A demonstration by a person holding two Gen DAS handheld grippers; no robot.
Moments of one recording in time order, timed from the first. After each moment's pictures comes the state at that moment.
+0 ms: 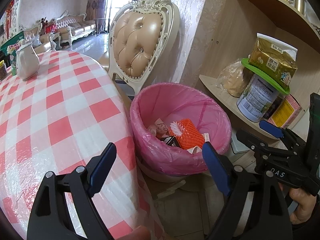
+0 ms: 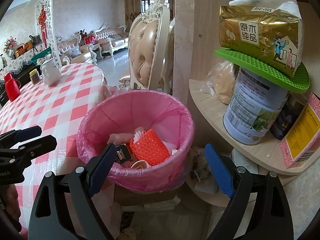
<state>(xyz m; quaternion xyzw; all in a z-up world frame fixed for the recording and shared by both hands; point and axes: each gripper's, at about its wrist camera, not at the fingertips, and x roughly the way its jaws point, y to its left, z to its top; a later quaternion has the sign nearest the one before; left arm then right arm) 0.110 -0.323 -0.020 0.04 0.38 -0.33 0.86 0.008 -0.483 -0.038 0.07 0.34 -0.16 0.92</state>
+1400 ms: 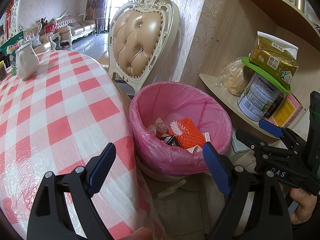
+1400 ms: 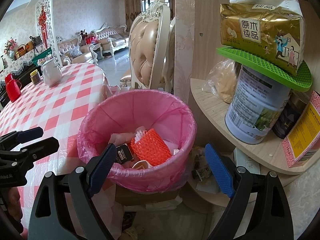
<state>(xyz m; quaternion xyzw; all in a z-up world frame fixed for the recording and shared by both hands) 0.111 -0.324 -0.022 0.04 0.38 -0.33 0.86 0.011 -0.480 -0.040 0.07 0.34 -0.16 0.92</state>
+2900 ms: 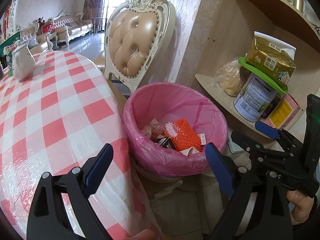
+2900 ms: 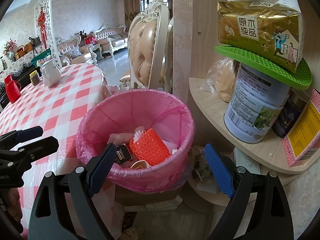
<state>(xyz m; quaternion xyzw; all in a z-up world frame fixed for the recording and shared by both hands) 0.112 -0.331 -0.021 0.03 0.39 -0.35 0.85 0.009 -0.483 -0.040 0.07 0.34 -0.16 0.92</state>
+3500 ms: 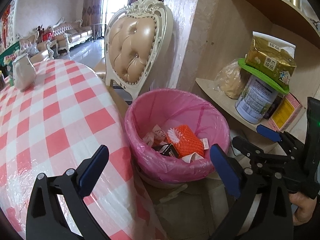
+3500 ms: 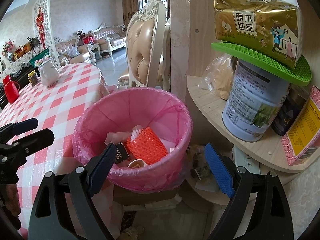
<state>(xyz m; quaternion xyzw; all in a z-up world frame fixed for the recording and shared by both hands) 0.114 -0.338 -0.015 0.05 0.37 -0.34 0.86 0.009 -0.488 -0.044 0.08 0.34 -0.16 0.92</state>
